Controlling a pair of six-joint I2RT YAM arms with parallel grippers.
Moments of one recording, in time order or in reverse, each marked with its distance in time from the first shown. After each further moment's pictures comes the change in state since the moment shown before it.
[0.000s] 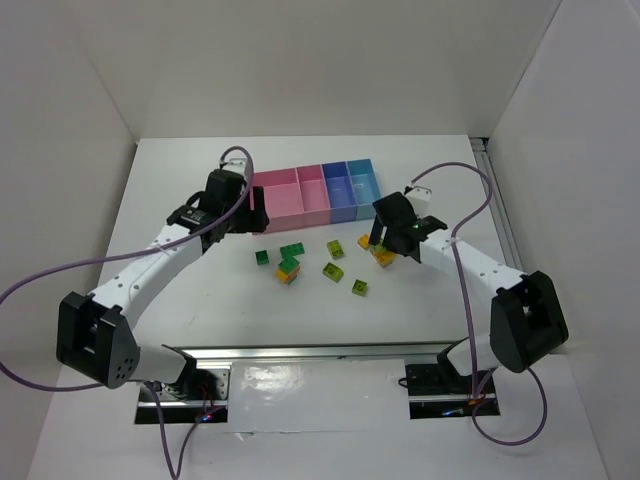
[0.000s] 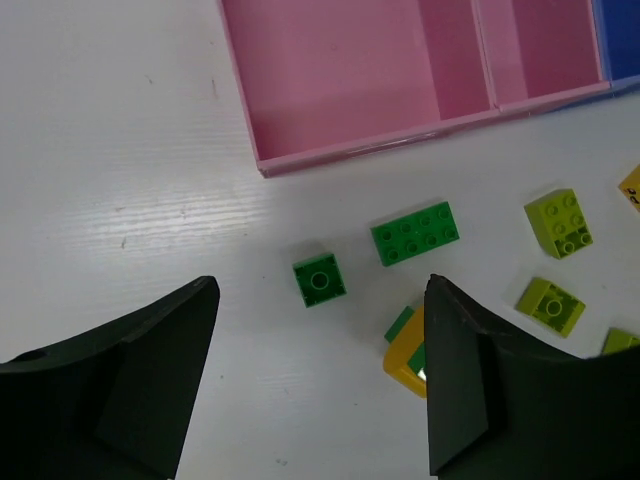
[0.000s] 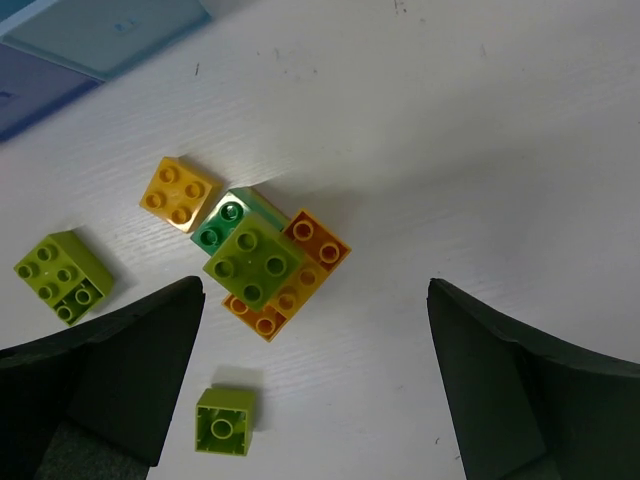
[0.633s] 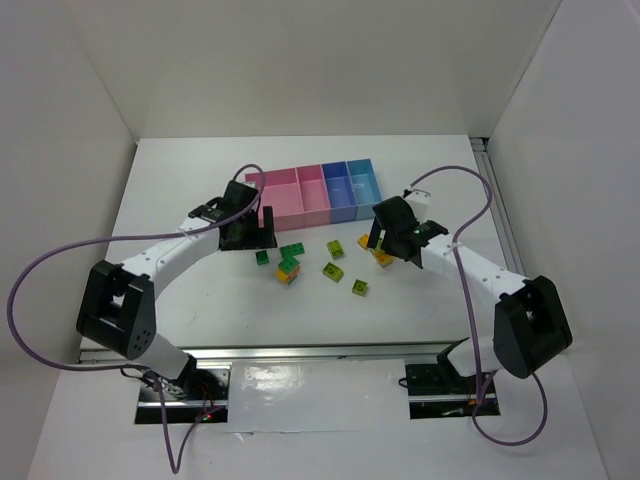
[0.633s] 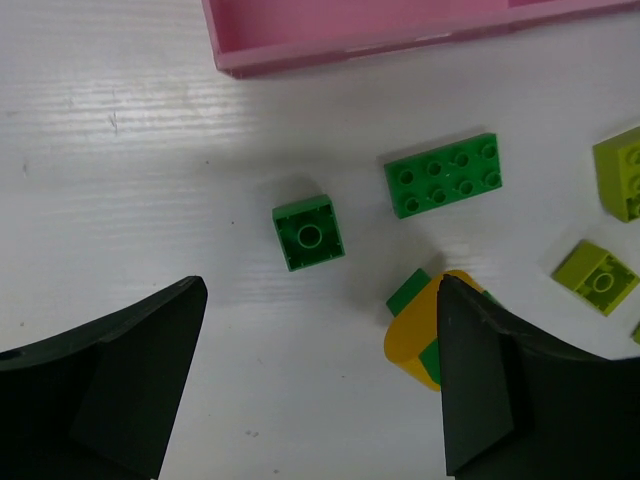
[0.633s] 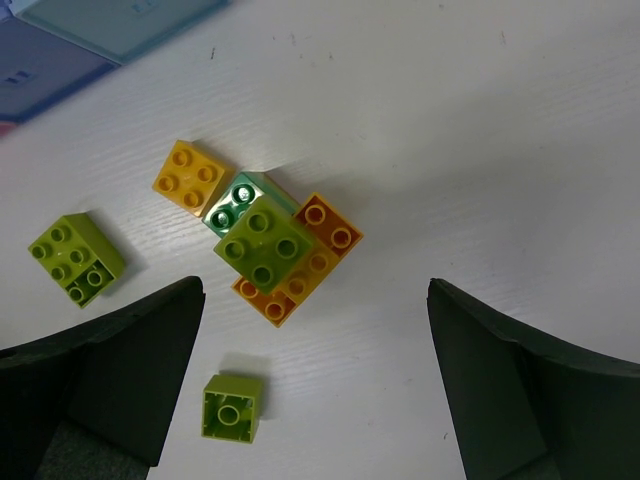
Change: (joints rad) left arm -0.003 0.160 -0.018 -0.056 0.083 -0.106; right arm 0.016 -0.028 -0.044 0.037 -0.023 0.008
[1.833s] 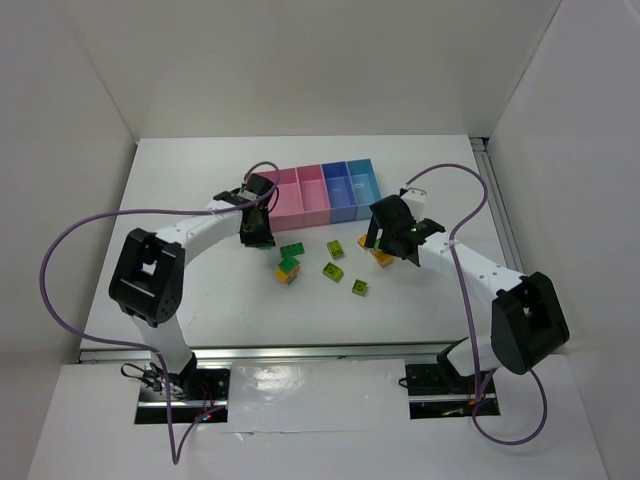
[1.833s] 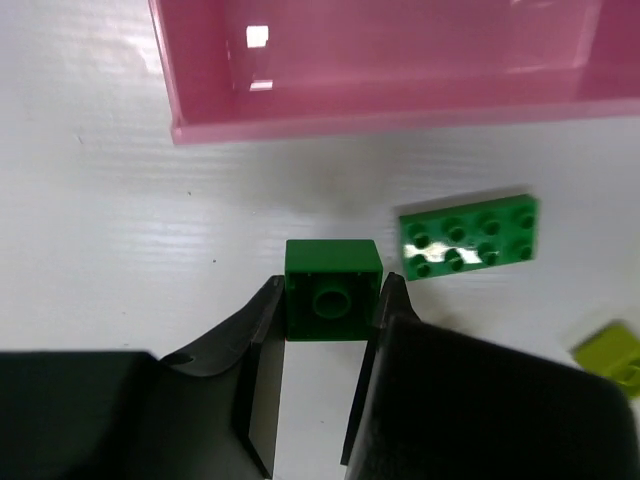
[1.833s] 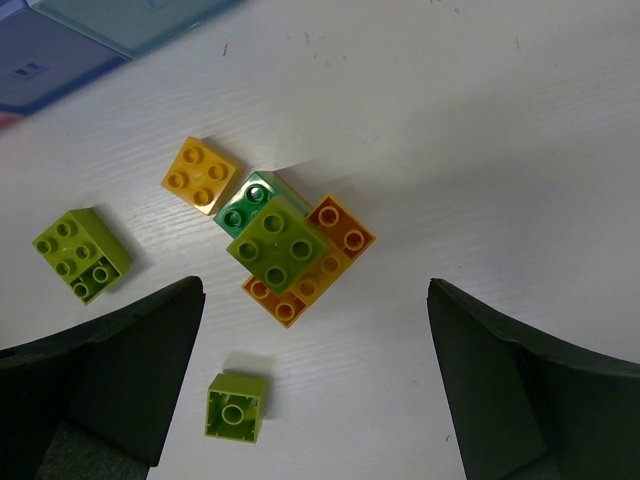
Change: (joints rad) left arm -0.026 0.254 0.126 -0.069 -0.071 -0.112; right arm 0.011 0.019 0.021 -0.002 -0.003 -0.016
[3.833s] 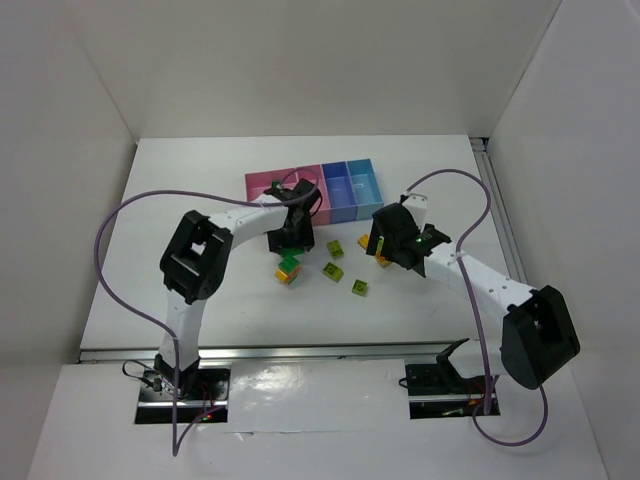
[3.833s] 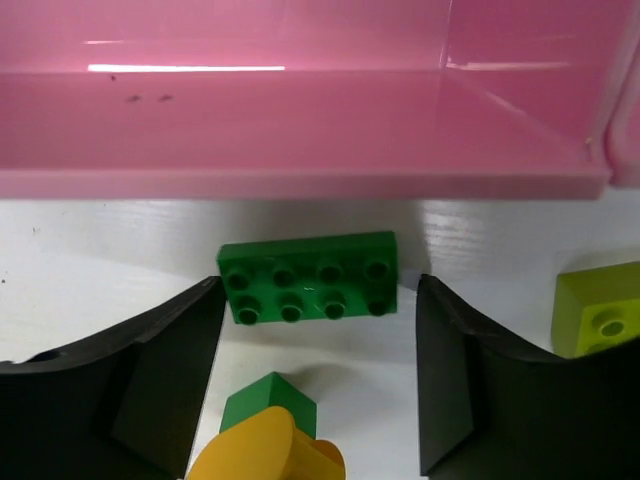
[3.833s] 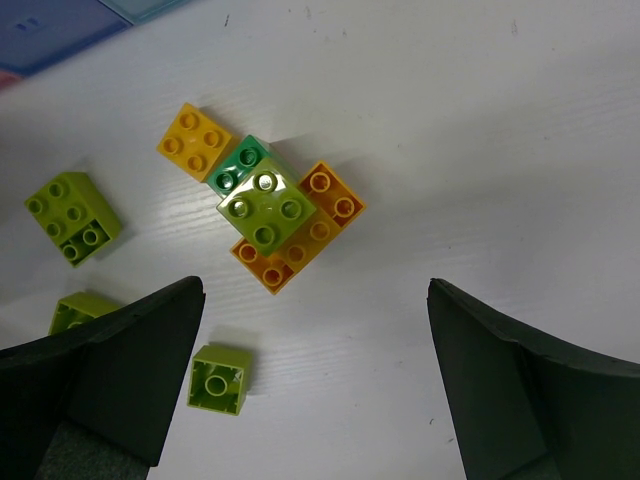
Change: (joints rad) left arm -0.169 0.307 0.332 -0.162 -0.060 -0.205; right arm 0.026 -0.087 -0.069 0.006 -0.001 -0.026
